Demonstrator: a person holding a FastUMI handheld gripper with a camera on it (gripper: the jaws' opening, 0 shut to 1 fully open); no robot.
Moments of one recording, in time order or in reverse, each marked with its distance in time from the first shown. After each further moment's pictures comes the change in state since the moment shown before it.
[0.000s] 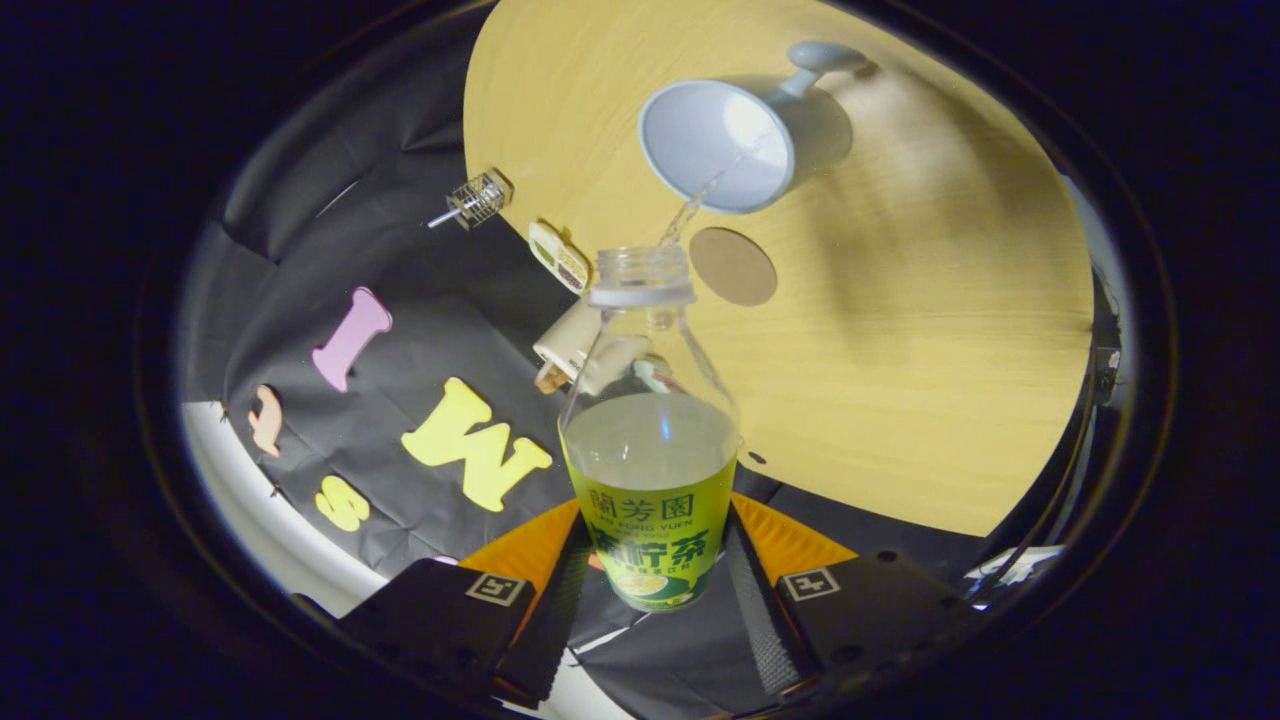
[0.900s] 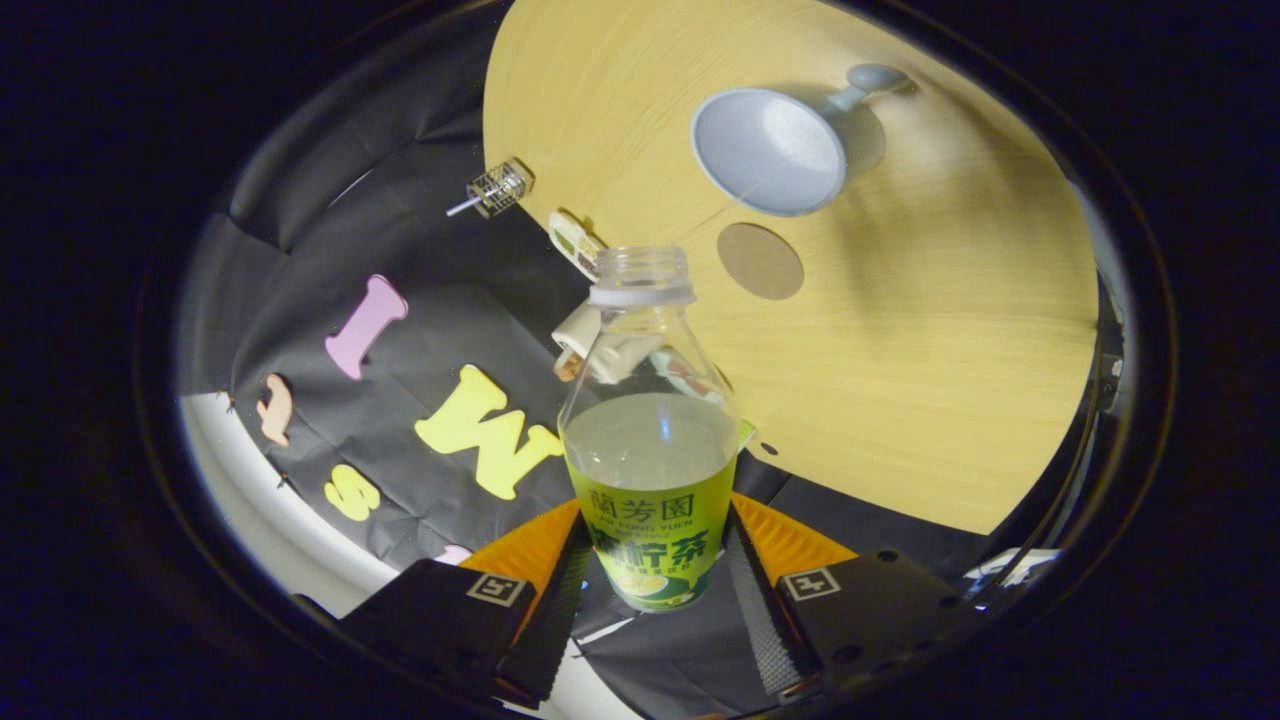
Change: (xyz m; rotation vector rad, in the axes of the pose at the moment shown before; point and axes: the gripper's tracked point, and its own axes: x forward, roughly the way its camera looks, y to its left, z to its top) arm -0.008 0.015 -0.011 -0.070 0.035 0.017
